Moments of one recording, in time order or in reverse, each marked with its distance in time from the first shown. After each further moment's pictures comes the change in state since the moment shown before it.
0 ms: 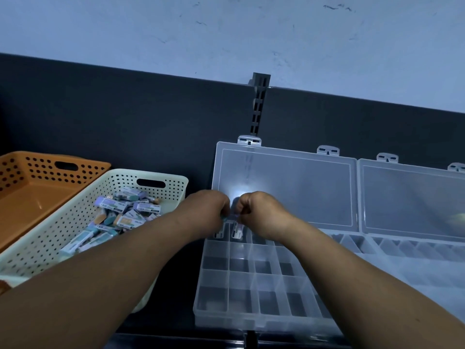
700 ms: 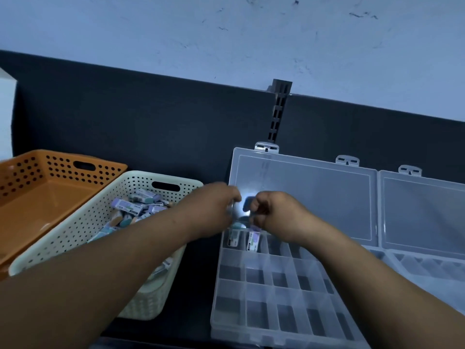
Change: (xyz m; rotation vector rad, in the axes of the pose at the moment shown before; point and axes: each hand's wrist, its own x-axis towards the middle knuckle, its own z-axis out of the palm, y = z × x) left_hand -0.008 -0.016 -0.026 -0.038 0.072 0.054; right_hand 0.003 -0.006 -0.014 -0.011 0.030 -0.071
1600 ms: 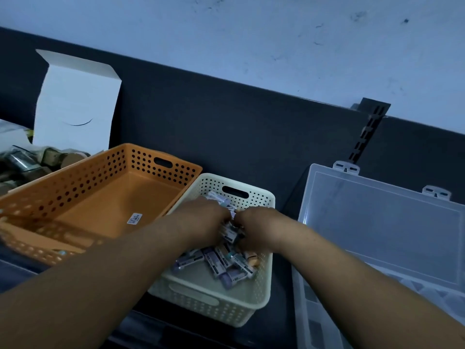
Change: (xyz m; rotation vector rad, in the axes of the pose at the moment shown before) left_hand -0.073 -0.121 -0.037 0.192 -0.202 -0.149; right_hand 0.053 -0.150 0.081 -0.647 -0.391 -0.251
